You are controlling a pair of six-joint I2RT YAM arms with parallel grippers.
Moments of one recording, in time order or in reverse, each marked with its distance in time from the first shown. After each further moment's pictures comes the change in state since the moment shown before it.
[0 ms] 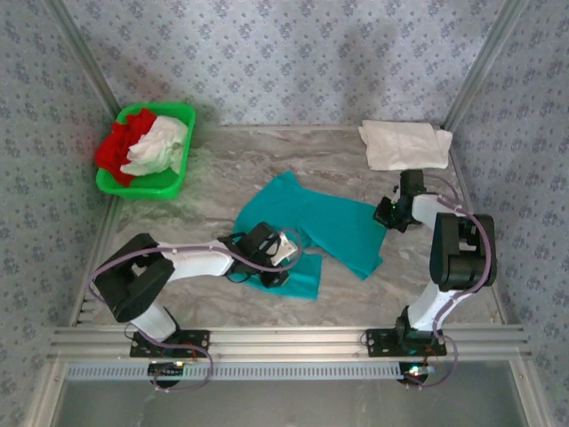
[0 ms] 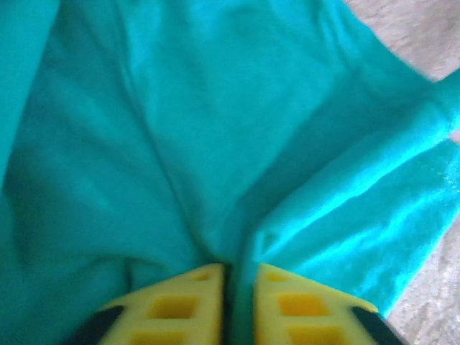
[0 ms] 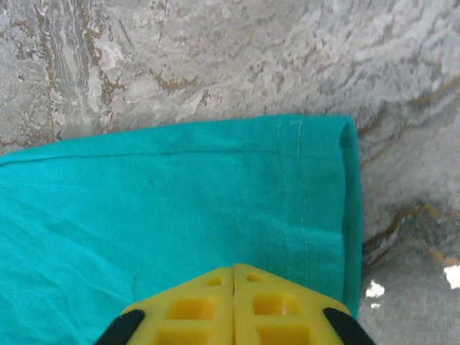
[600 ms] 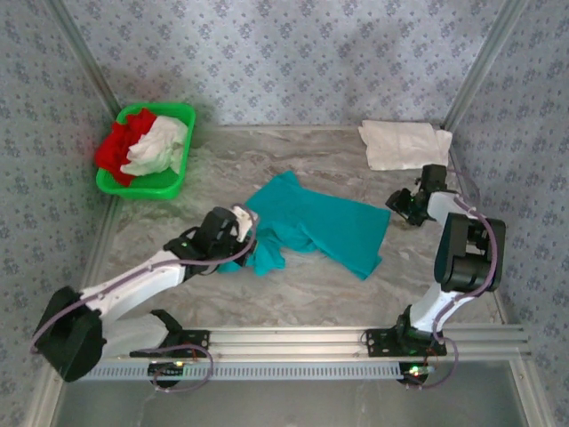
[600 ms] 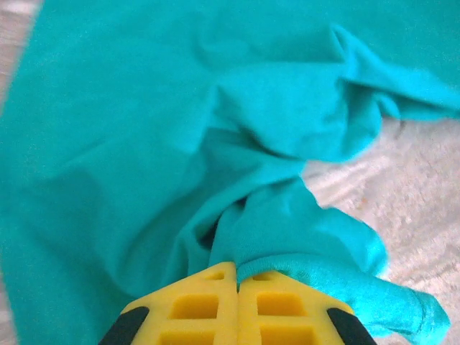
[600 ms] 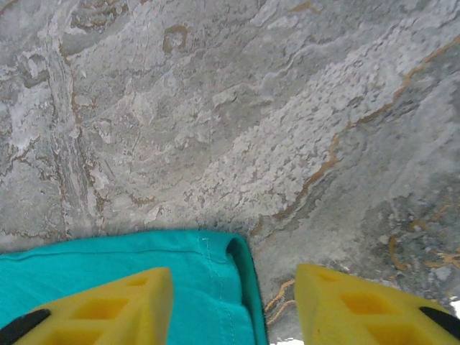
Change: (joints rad) left arm 0.216 -0.493 -0.089 -0.103 -0.212 -0.076; right arm -0.122 -0.014 0.047 0.018 0.009 -0.002
